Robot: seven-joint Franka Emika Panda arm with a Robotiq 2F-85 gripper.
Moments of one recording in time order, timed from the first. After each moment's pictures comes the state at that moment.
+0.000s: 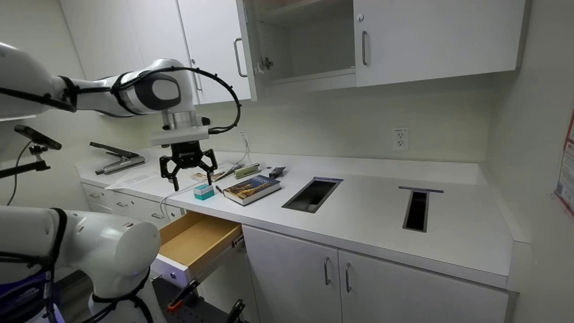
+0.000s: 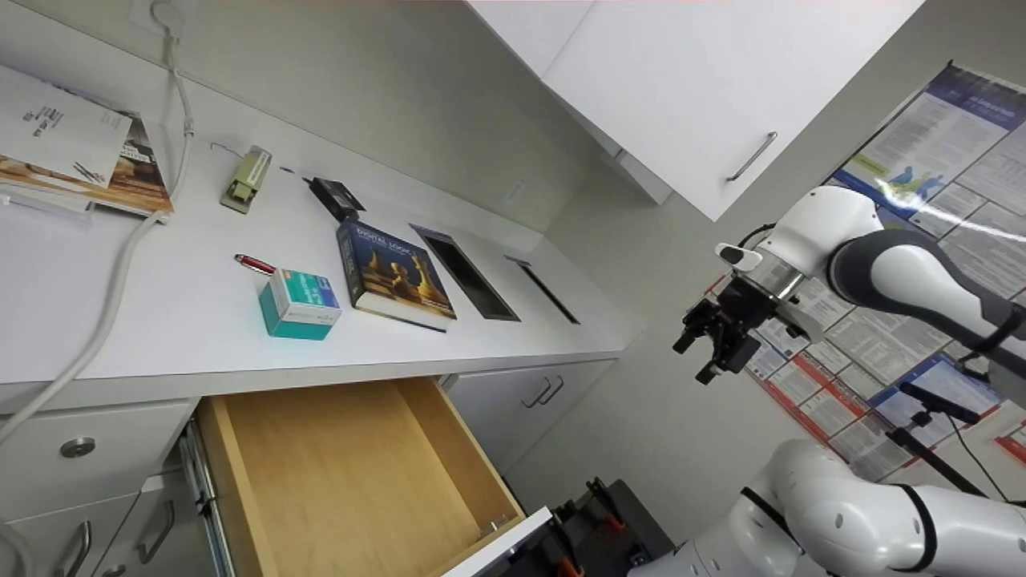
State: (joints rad) arm 0.19 -0.96 -0.06 -2.67 -0.07 1.65 -0.63
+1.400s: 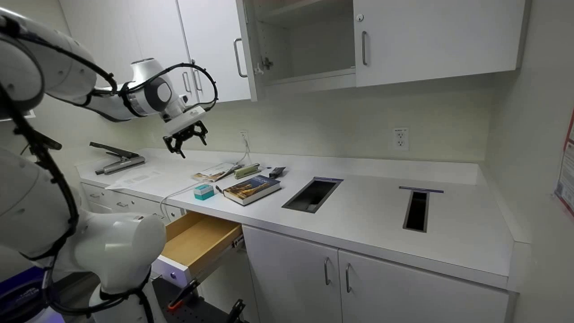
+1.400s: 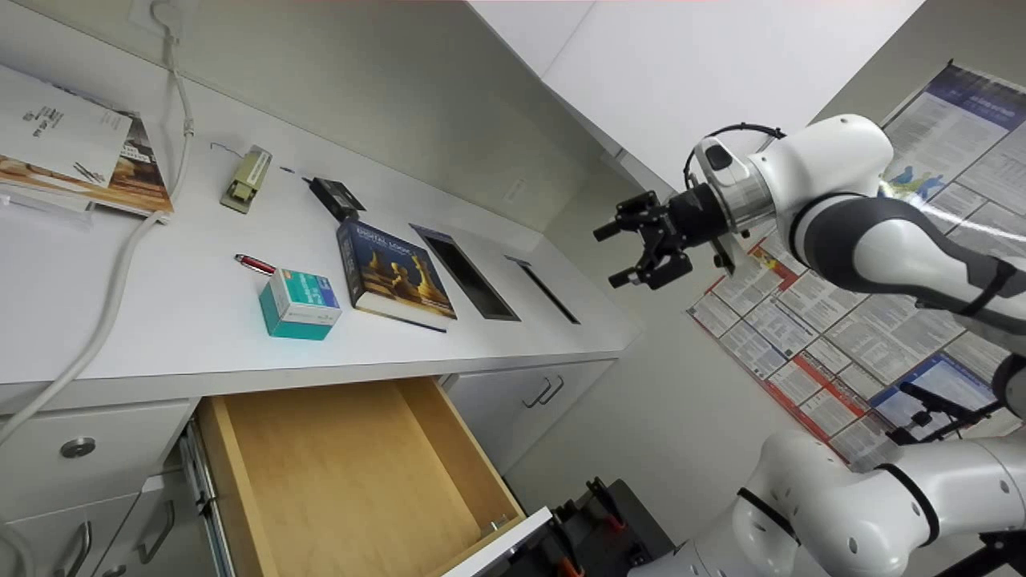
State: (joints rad) arm 0.43 -0.60 0.04 -2.47 -0.06 2.30 -0.72
